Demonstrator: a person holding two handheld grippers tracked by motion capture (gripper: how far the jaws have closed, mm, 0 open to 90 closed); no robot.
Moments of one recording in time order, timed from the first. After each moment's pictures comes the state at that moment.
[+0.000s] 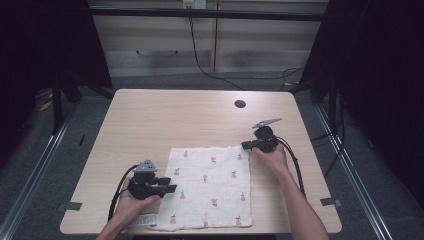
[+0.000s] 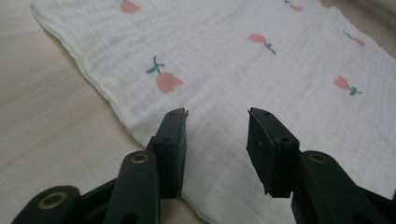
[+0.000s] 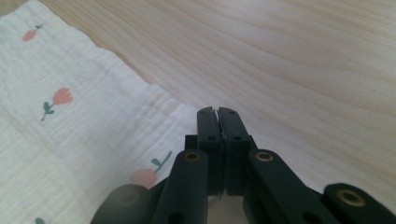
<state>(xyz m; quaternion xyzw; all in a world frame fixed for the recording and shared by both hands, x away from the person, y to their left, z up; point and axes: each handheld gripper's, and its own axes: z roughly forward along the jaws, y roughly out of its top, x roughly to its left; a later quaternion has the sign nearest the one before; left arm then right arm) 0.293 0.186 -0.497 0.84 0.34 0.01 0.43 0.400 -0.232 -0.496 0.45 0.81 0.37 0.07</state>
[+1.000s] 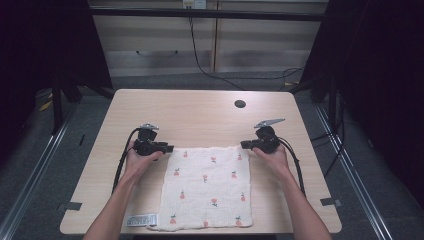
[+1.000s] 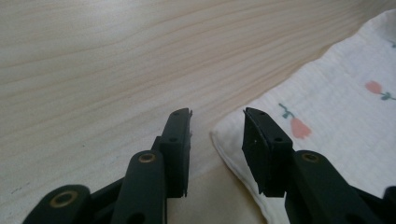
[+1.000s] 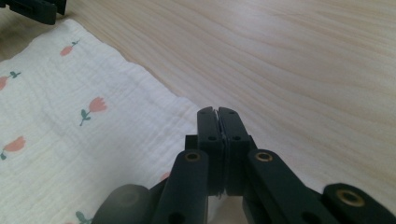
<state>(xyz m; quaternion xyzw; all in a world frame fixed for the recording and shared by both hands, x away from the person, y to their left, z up) 0.419 0.180 -0.499 0.81 0.43 0.04 0.38 0.390 -0.232 -0.486 0.44 0.81 0.39 0.08</state>
